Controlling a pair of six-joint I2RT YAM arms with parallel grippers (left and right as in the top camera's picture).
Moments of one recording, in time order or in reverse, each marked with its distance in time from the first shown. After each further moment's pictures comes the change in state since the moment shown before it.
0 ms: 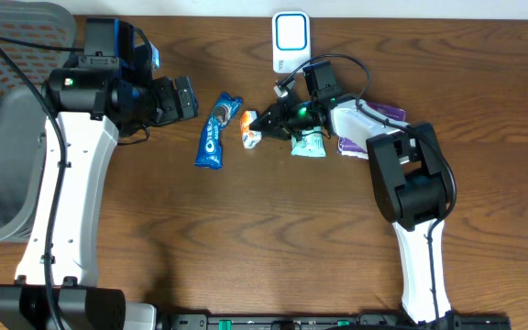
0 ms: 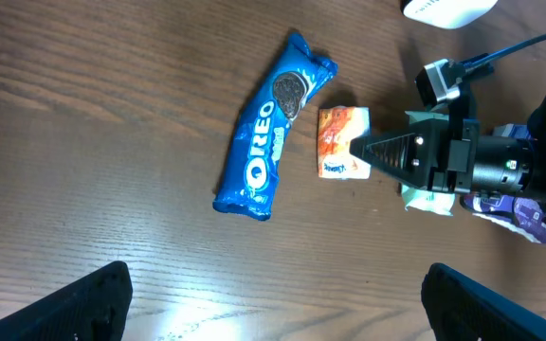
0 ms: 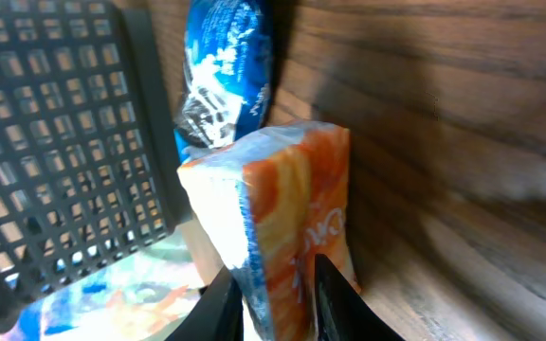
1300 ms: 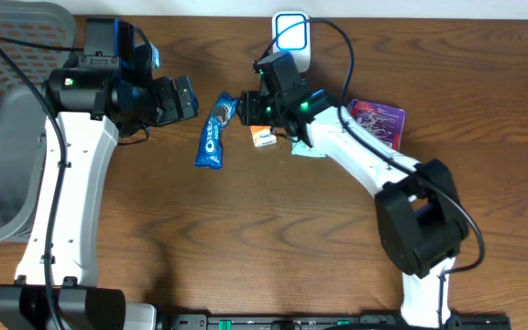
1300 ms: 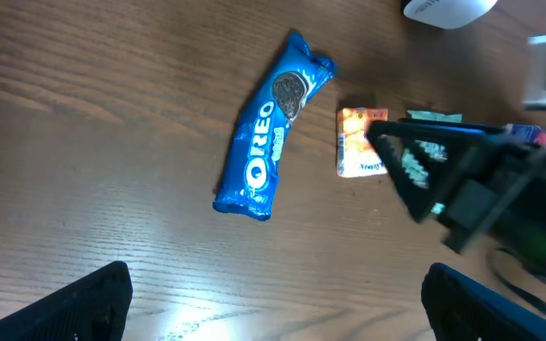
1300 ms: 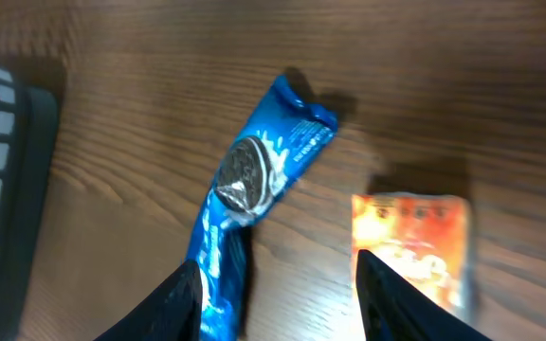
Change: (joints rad) left arm 0.000 0.000 0.000 0.000 0.000 0.000; right arm 0.224 -0.283 0.000 -0.126 0.787 -0.111
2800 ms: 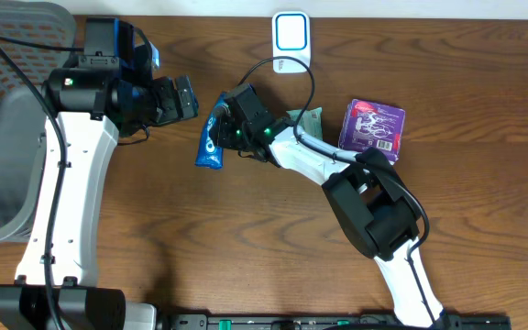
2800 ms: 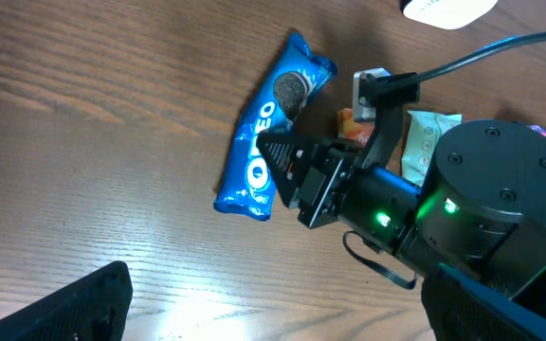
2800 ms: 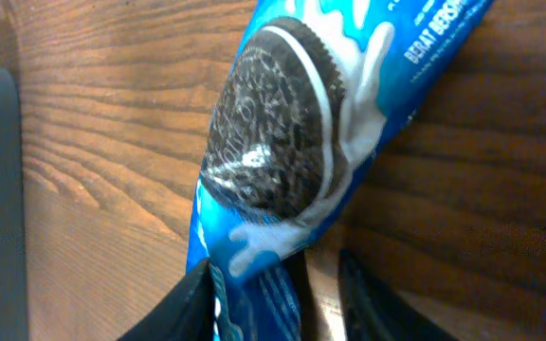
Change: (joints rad) left arm 0.000 0.000 0.000 -0.001 0.000 0.000; right arm 0.108 0.216 0.005 0.204 -0.014 0.242
